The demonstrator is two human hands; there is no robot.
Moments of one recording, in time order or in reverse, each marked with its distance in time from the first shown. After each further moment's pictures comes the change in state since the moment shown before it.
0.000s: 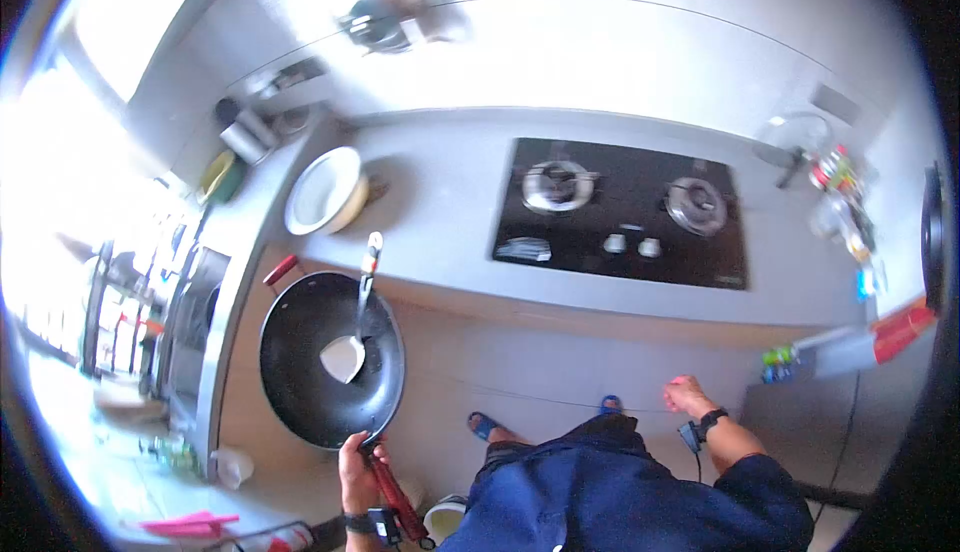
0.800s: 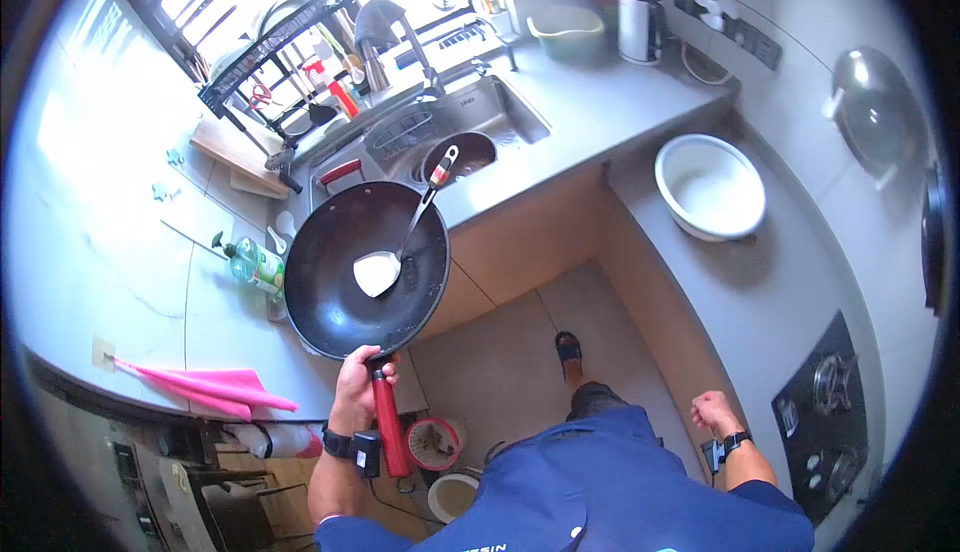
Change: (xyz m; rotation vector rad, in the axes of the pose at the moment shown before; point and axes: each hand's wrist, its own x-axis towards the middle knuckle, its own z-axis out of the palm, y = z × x) left_hand 0.100 0.224 -0.384 -0.640 0.180 0.314; right_hand 0.043 -0.430 0.475 -0.674 -0.366 -0.310
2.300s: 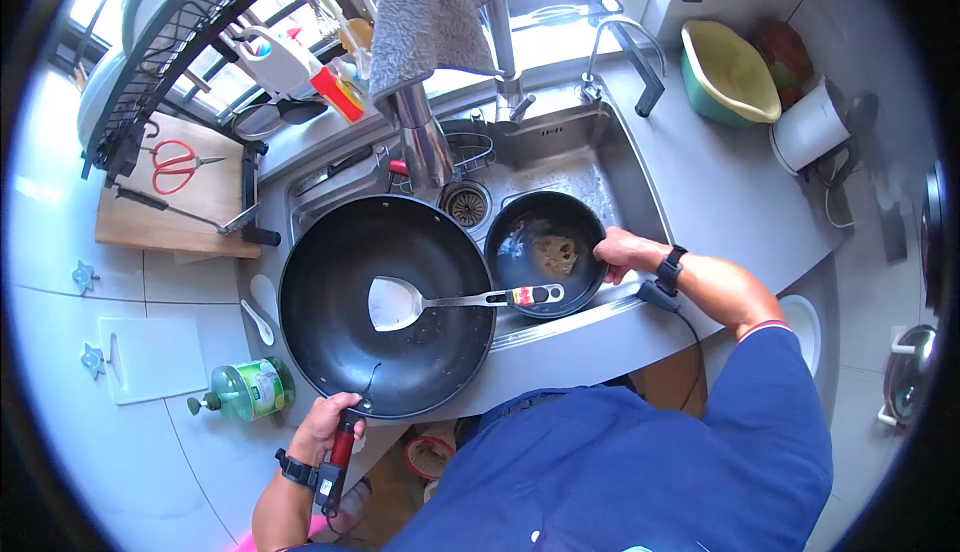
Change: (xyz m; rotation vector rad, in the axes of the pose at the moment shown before) left_hand 0.233 0.282 -0.001 0.481 0.309 -0.375; right_hand 0.217 -0.812 0.232 -0.497 -0.568 -0.210
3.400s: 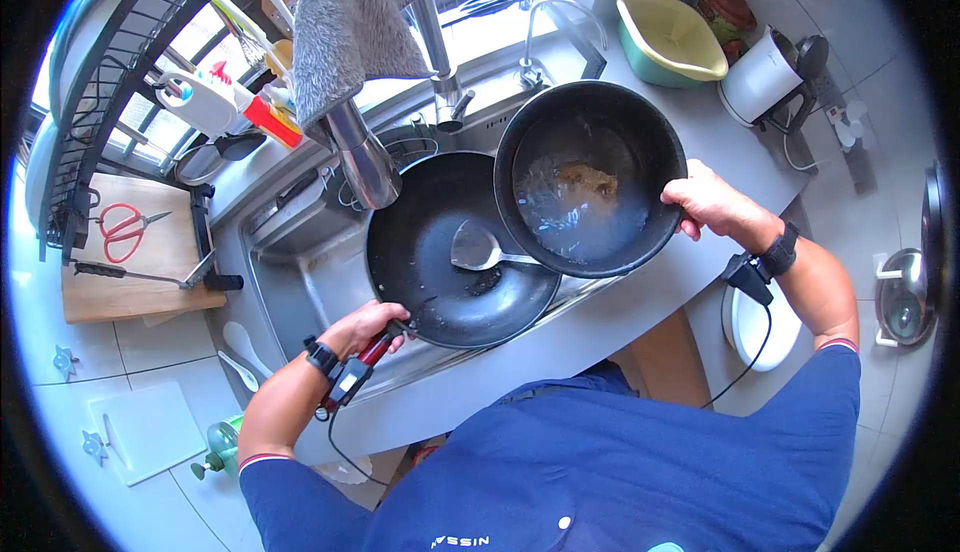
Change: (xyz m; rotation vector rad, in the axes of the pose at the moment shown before) left_hand 0.161 0.142 0.119 0.510 -0.380 -0.068; right_hand -0.196 -0.021 -0.078 0.216 0.391 -0.214
